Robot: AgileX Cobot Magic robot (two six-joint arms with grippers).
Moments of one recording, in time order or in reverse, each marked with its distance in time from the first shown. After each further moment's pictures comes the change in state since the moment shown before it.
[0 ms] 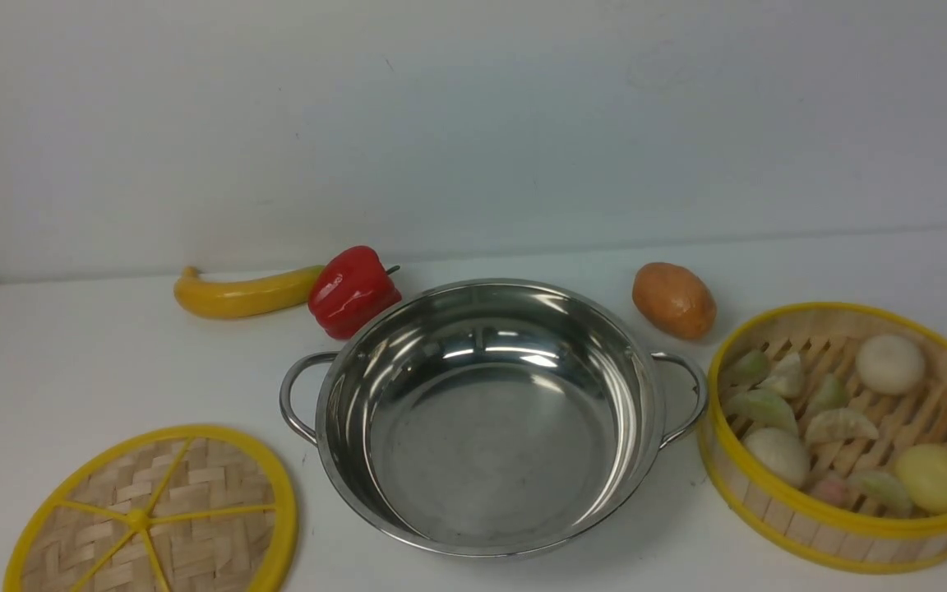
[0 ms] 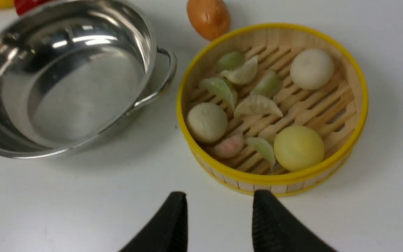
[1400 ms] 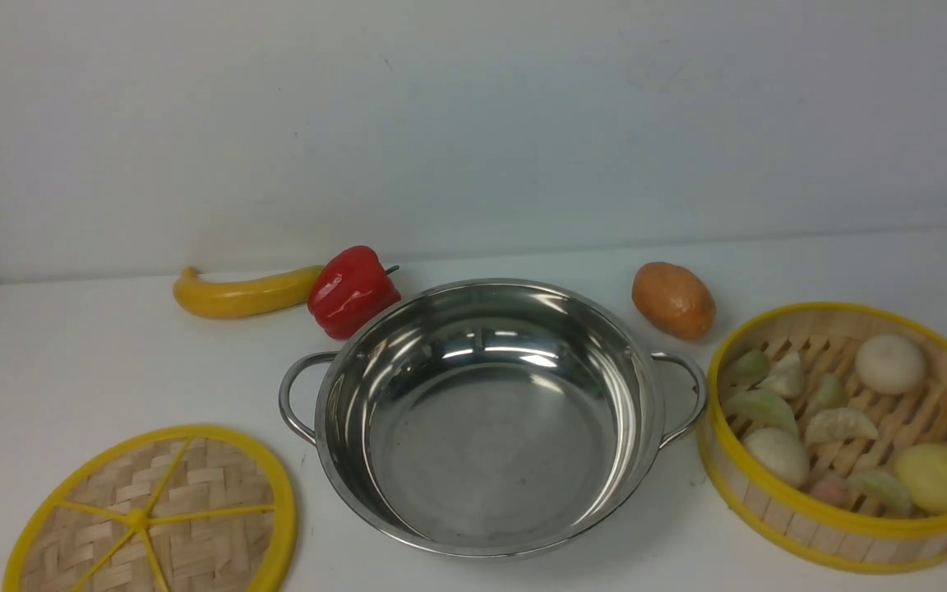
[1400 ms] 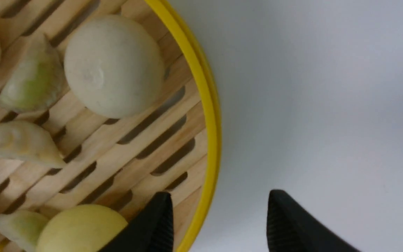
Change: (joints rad) right arm -0.150 1.116 -0.551 -0.244 0.034 -0.148; left arm 0.000 0.000 0.000 0.000 0.000 0.000
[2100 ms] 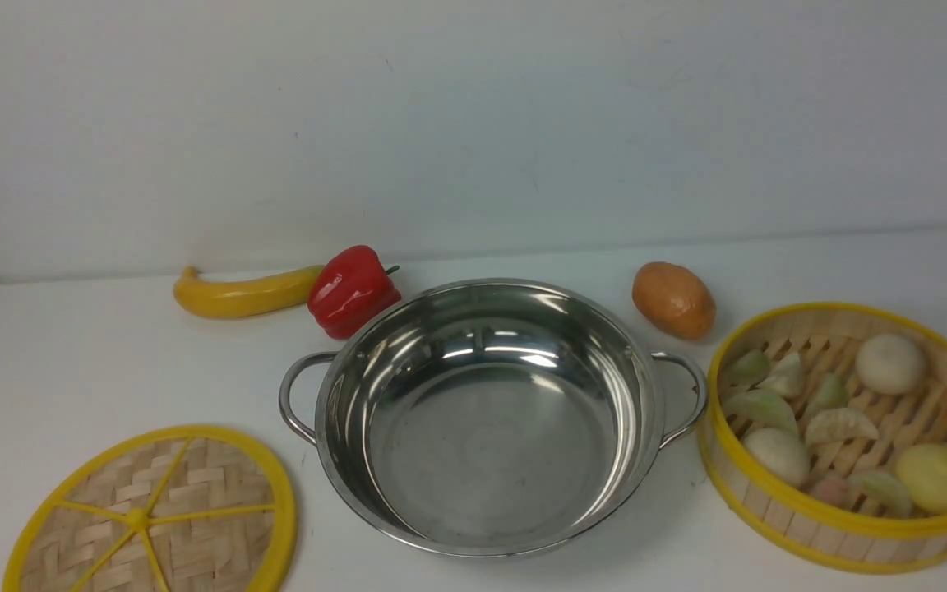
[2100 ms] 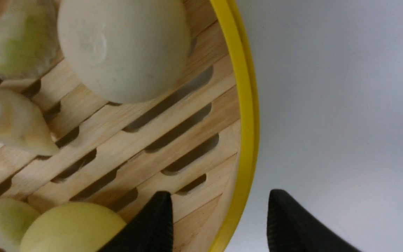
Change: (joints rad) right arm 0.000 0.112 -0.003 0.049 0.020 -0.099; left arm 0.000 0.000 0.000 0.000 0.000 0.000
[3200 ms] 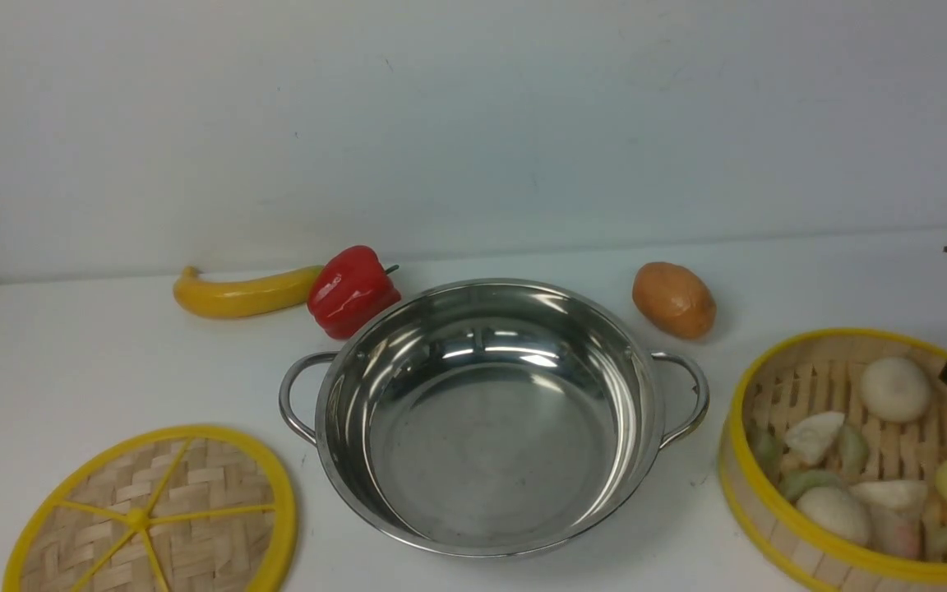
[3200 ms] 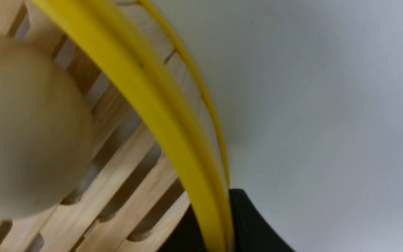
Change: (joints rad) right arm 0.000 0.098 -0.003 -0.048 -0.041 -0.030; left arm 0.000 0.000 0.000 0.000 0.000 0.000
